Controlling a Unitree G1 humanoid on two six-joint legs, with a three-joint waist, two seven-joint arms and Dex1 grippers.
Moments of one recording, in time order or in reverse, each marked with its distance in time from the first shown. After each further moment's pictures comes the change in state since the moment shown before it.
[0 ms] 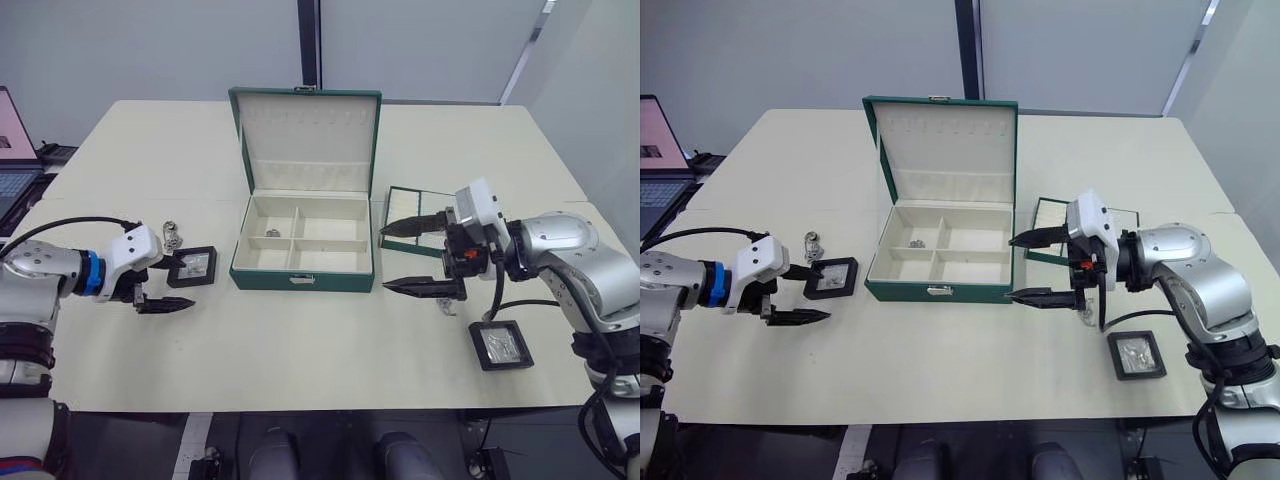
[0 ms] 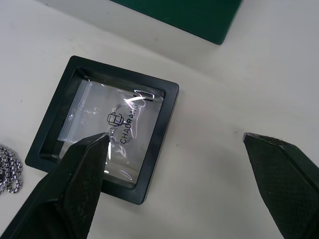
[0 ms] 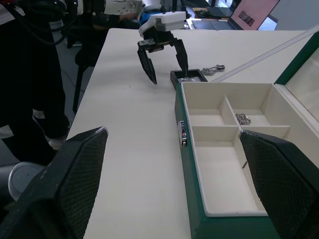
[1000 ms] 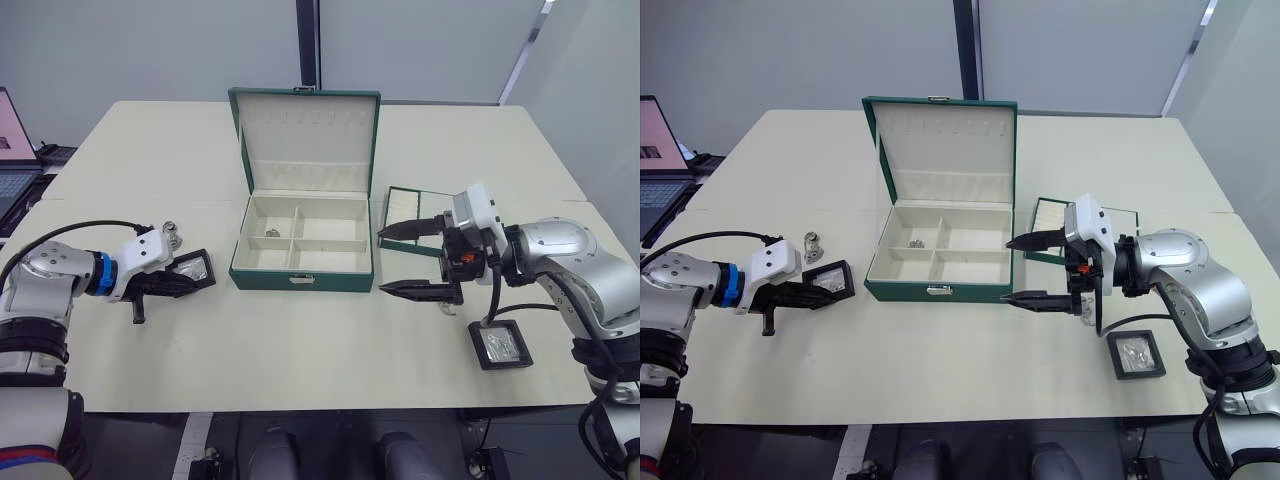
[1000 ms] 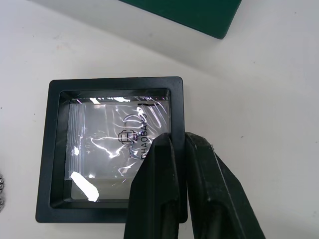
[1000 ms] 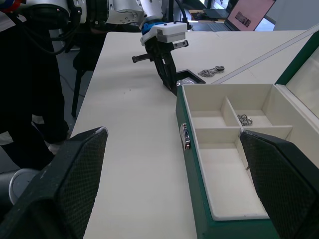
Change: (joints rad) left arm -0.038 -0.031 -0.026 0.075 0.037 -0.058 0.004; right arm 0.014 0.004 -0.002 -0.030 0.030 0.026 -0.051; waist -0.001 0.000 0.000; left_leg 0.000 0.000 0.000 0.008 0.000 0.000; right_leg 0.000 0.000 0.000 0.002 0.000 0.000
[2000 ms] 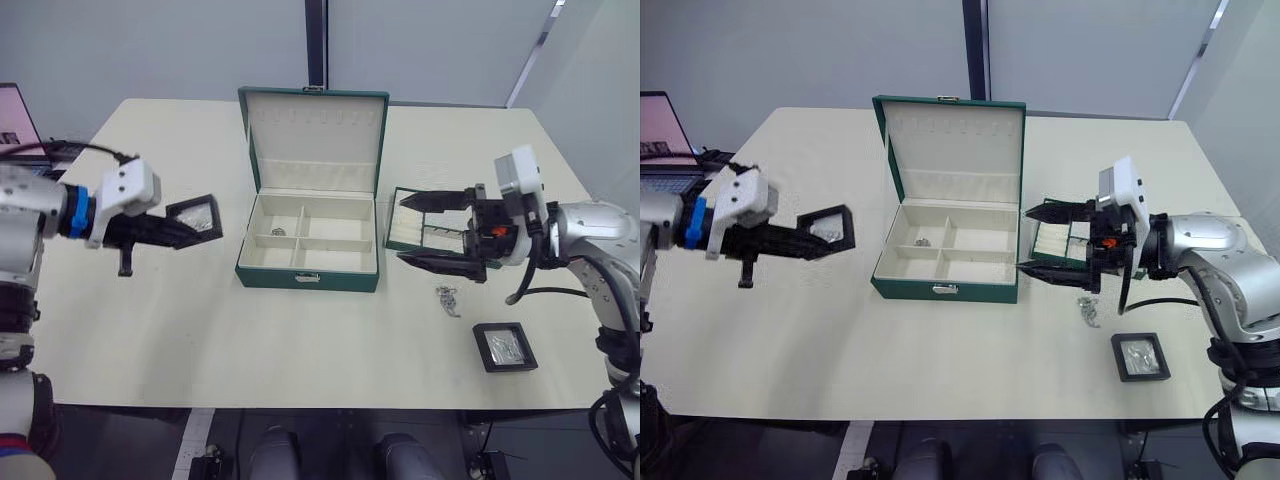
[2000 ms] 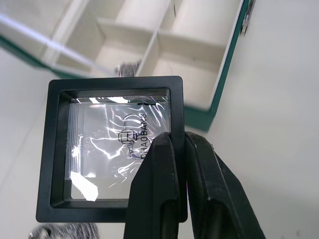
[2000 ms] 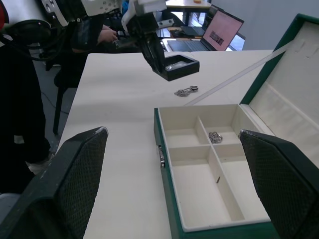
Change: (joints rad) left arm -0.150 0.111 0.037 -0.496 -0.152 0.408 -0.128; right arm -0.026 -0.069 -0.153 -0.019 0.091 0.093 -0.053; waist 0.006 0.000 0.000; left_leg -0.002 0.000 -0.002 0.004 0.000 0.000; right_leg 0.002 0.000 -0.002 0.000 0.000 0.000
